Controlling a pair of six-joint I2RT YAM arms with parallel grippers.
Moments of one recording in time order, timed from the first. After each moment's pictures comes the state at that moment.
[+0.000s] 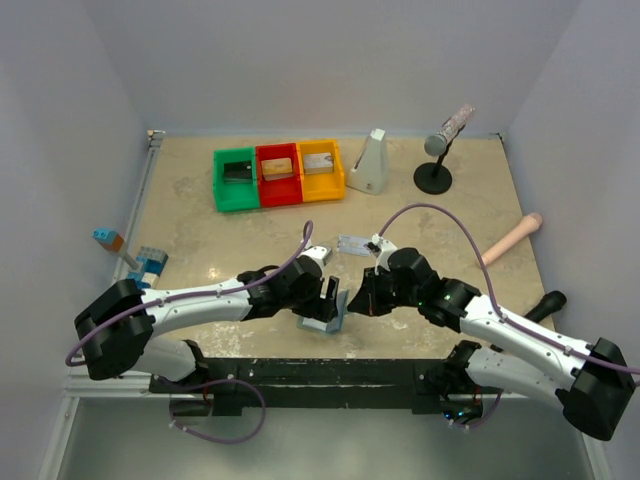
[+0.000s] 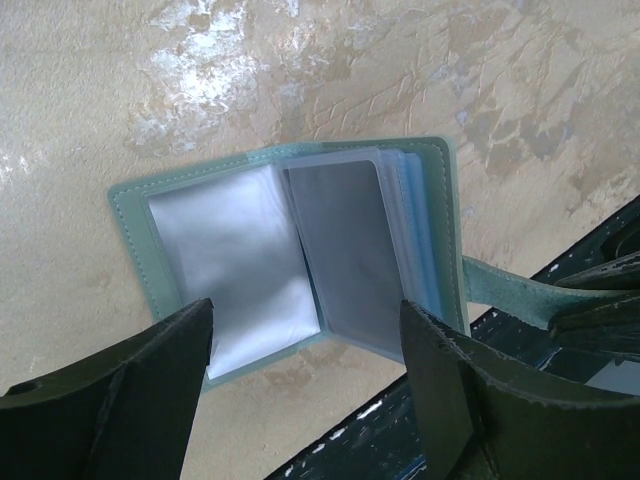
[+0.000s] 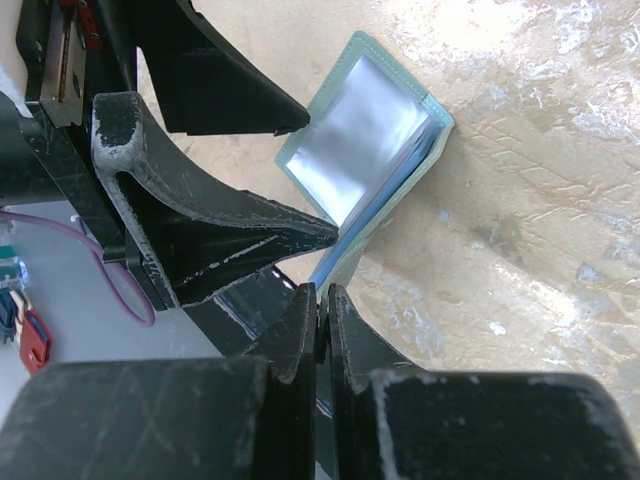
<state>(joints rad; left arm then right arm) -1.03 1.37 0.73 -0.22 -0.06 -0.68 0.82 0.94 0.58 -0.32 -0.23 0.67</state>
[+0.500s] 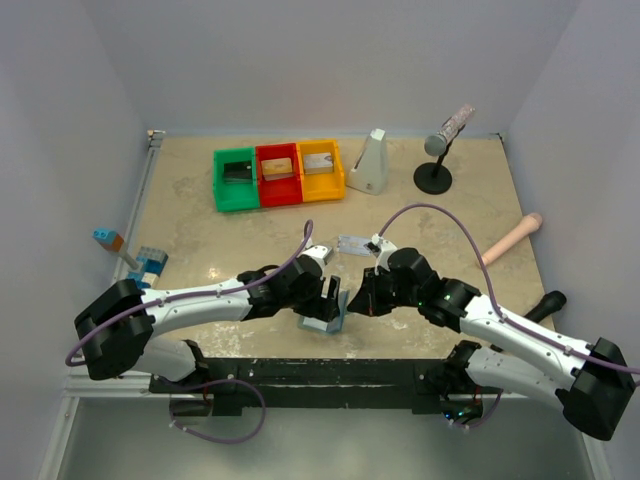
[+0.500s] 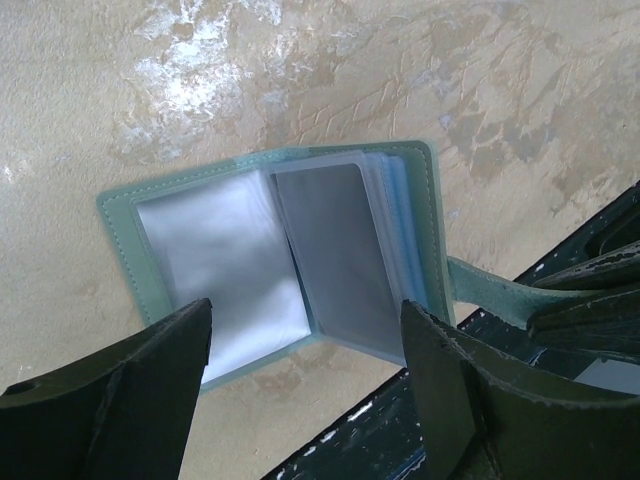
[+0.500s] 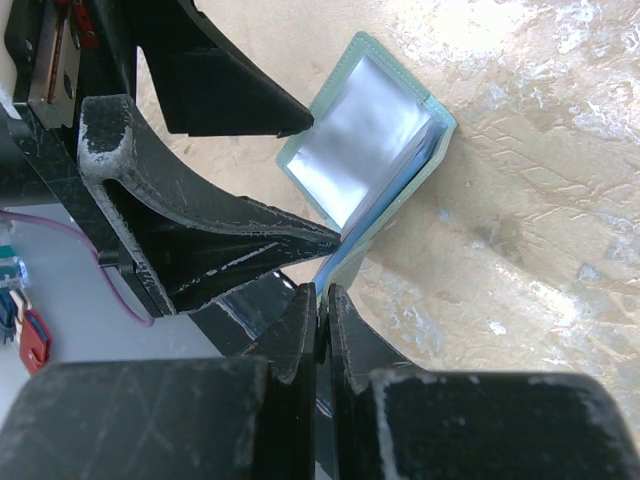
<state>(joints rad) -1.03 1.37 0.73 -0.20 -0.04 -0.68 0.83 0.94 0.58 -0.32 -0.23 0.67</state>
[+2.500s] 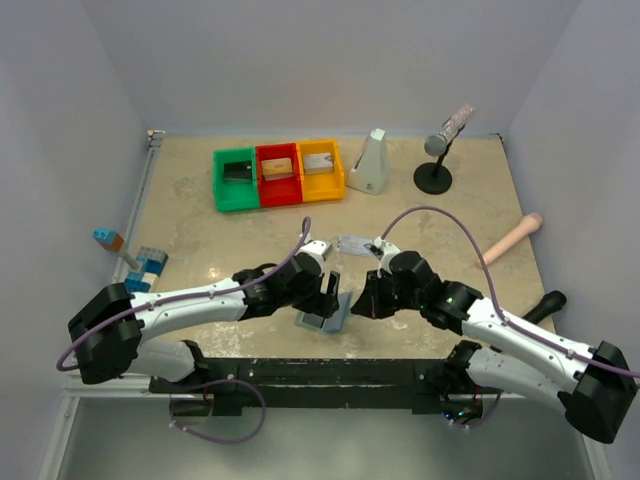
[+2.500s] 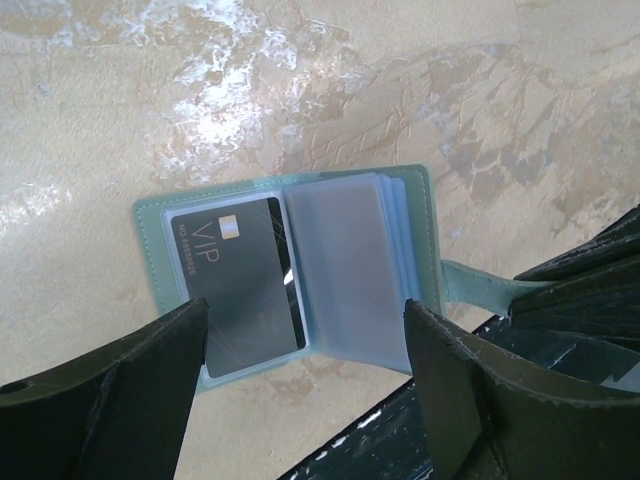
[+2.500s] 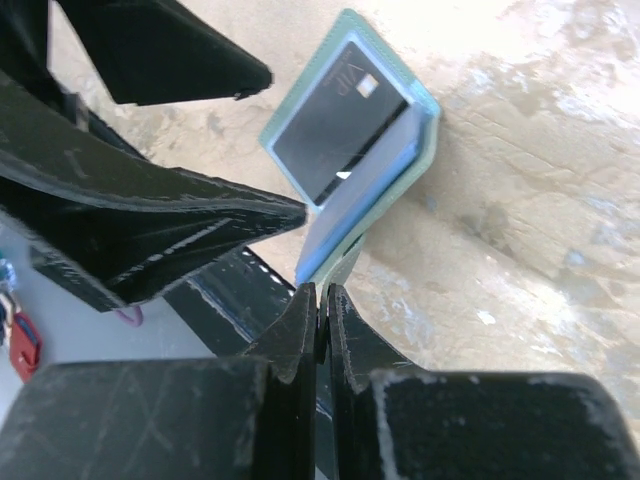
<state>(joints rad) -1.04 1.33 0.76 -0.25 -0.13 -0.64 0.83 0.93 0.56 -0.34 -0.22 0.67</state>
